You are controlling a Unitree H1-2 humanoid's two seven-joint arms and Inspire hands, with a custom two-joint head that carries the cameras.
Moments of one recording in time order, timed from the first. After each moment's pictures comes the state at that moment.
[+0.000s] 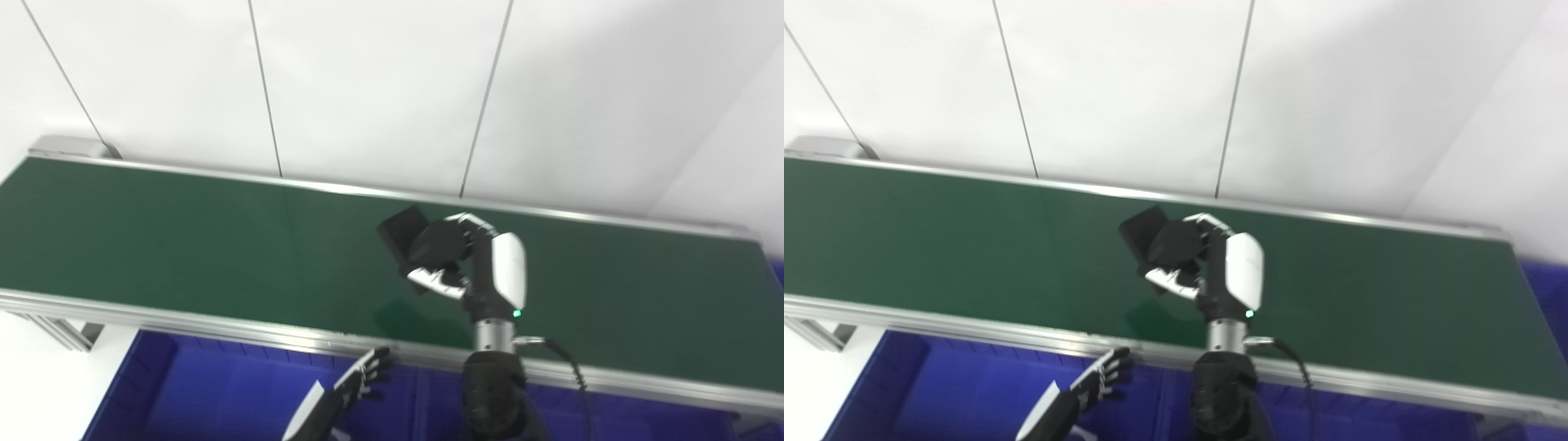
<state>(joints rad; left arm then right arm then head) 0.30 0.08 -0.29 0.12 0.16 -0.41 -0.08 -0.21 0.09 0.33 0.10 -0.61 0.05 -0.42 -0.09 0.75</state>
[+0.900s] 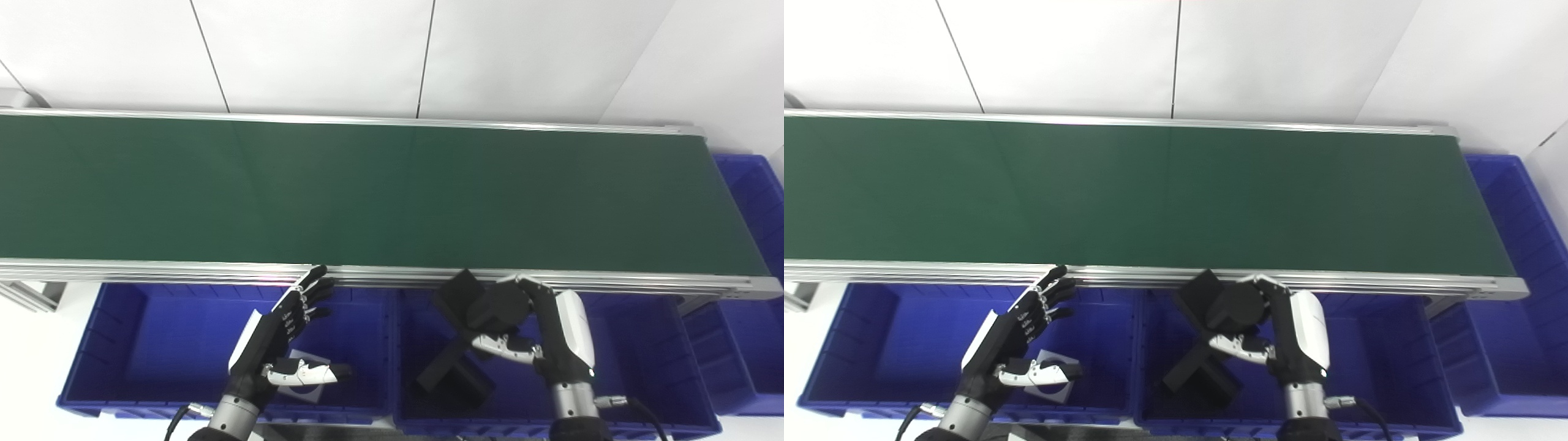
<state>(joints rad) 0.33 0.10 -0.19 0.01 -0.04 -0.26 -0.17 0.26 -0.20 0.23 -0.10 -0.57 -0.04 -0.25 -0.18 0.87</state>
